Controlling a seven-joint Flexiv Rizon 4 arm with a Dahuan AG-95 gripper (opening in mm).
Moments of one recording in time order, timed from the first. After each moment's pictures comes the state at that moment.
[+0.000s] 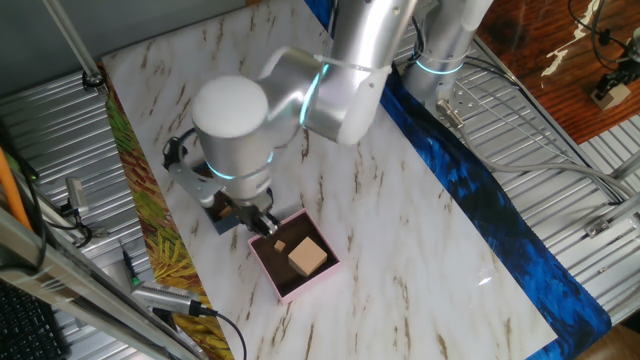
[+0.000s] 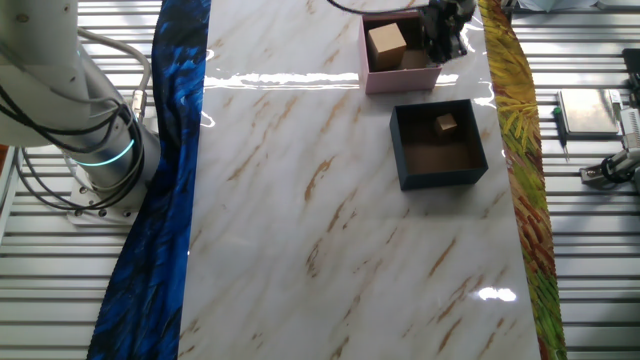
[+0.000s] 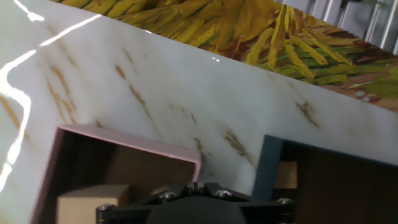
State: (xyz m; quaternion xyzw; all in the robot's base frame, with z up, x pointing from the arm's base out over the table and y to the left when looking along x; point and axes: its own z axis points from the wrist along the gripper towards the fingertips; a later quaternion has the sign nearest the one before) arm 0.571 0.168 0.090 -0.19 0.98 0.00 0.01
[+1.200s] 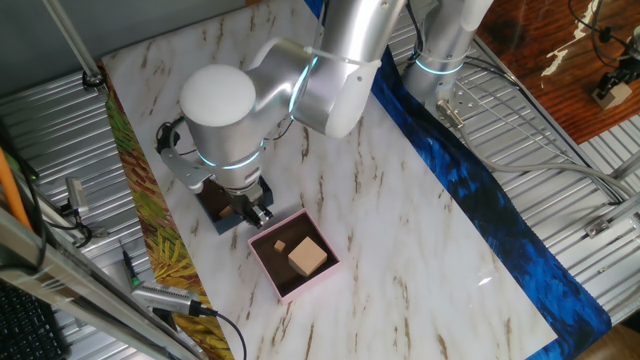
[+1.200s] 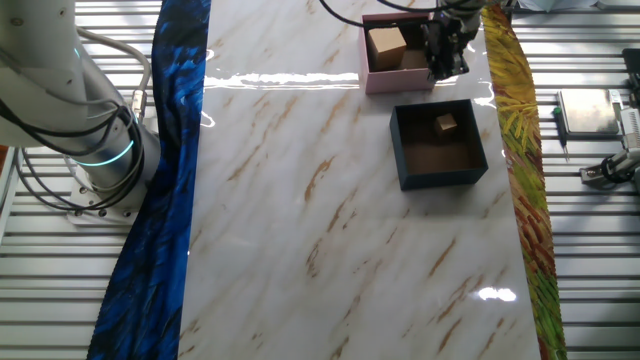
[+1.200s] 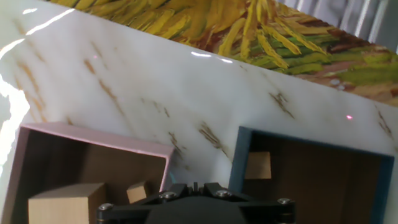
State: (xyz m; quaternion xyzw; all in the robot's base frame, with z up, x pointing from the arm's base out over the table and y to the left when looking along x) arm 0.570 0.154 0.089 -0.13 0.99 0.00 0.00
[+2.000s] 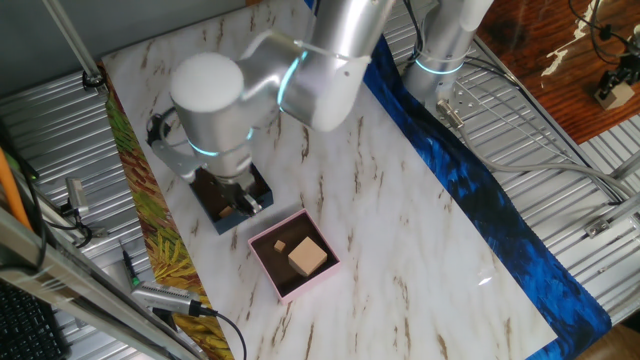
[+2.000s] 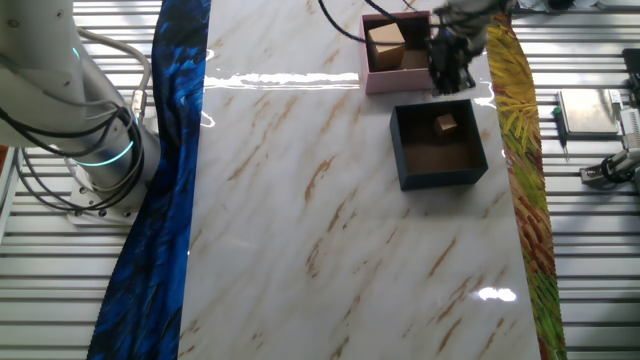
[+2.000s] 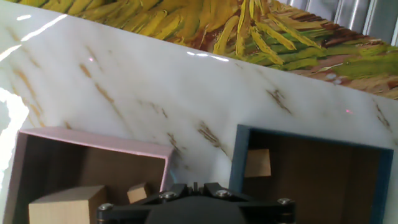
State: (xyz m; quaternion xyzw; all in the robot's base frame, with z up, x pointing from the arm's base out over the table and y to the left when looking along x) arm 0.582 0.109 0.088 -0.19 0.98 0.00 0.01
